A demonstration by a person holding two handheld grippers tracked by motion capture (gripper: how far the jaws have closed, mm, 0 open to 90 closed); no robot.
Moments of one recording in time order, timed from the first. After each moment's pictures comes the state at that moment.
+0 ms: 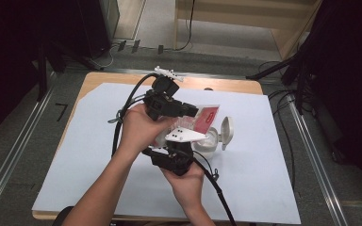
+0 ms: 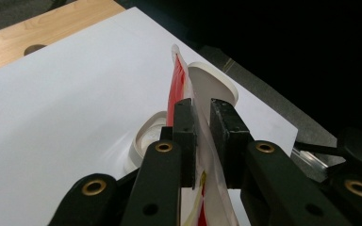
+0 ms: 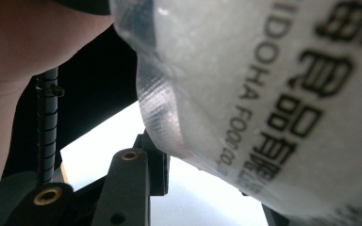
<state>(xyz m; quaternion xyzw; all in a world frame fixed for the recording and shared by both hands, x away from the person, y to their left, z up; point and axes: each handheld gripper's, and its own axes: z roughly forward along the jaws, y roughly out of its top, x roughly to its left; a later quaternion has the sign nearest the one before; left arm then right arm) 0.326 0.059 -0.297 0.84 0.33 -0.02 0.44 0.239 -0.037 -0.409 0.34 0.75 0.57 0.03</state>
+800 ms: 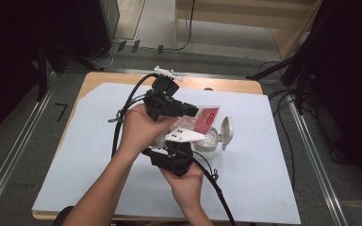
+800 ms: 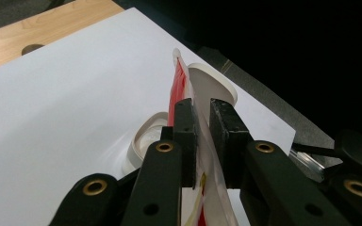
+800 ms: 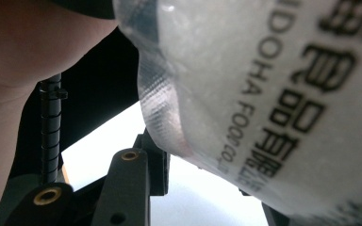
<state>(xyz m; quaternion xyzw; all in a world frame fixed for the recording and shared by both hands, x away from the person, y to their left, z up) 0.325 0.058 -0.297 0.84 0.33 -0.02 0.44 0.237 -0.036 -0.409 0.34 0.74 0.57 0.03</state>
